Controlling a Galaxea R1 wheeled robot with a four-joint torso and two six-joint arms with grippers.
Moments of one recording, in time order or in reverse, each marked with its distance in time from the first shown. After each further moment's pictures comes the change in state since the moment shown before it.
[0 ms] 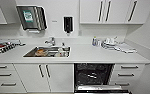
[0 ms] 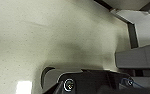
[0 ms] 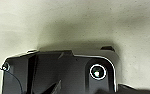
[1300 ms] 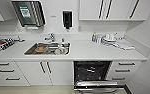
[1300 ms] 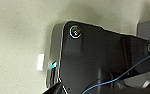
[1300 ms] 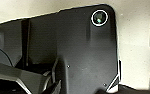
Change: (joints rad) left arm 0.104 0.494 -0.648 0.000 0.026 -0.003; right arm -0.142 0.329 -0.482 -0.038 0.132 -0.052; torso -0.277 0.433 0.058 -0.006
